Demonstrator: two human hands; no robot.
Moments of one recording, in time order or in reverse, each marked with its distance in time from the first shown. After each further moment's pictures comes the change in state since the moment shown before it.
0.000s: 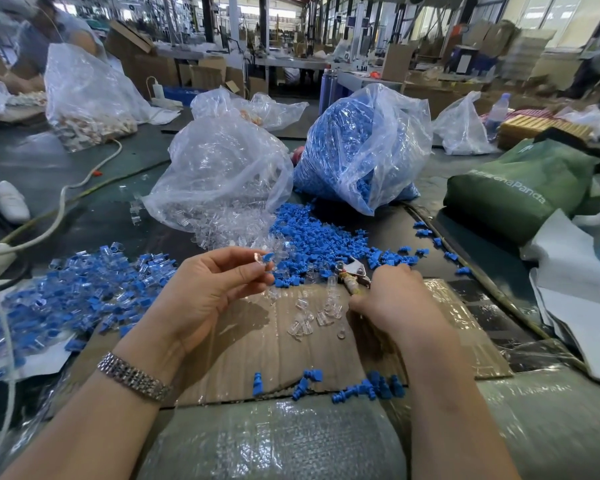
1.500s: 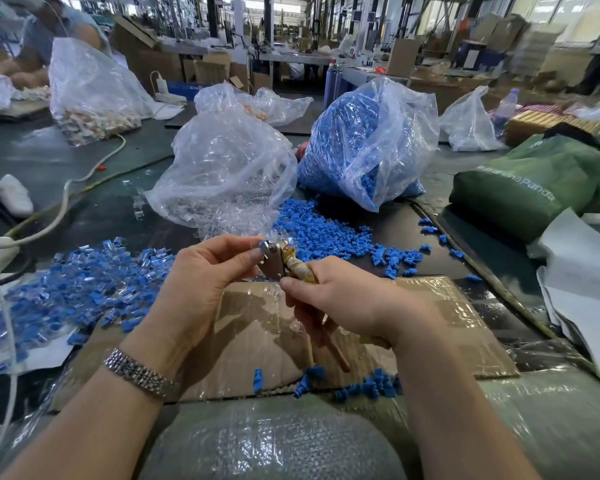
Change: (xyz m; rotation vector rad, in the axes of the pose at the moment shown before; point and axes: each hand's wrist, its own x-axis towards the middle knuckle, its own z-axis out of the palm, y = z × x) left_hand -0.003 0.001 0.004 0.241 0.134 0.146; right_hand -0.029 -0.041 -0.017 0.672 -0.465 -0.543
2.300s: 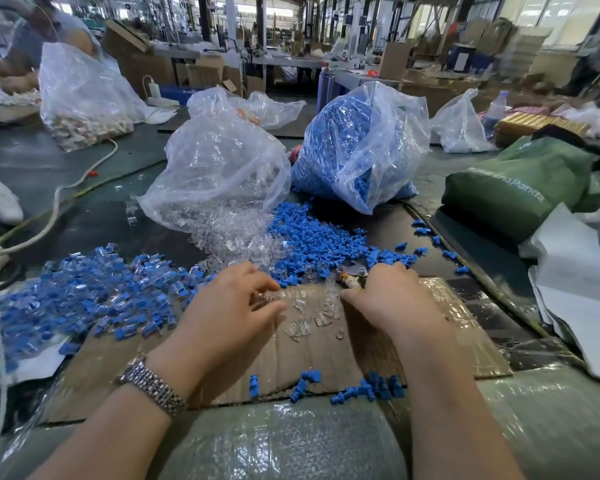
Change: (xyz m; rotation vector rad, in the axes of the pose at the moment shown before) left_hand 0.008 -0.034 0.009 1.194 -0.226 0.288; right_hand 0.004 0.047 -0.023 -0.642 0.469 0.560
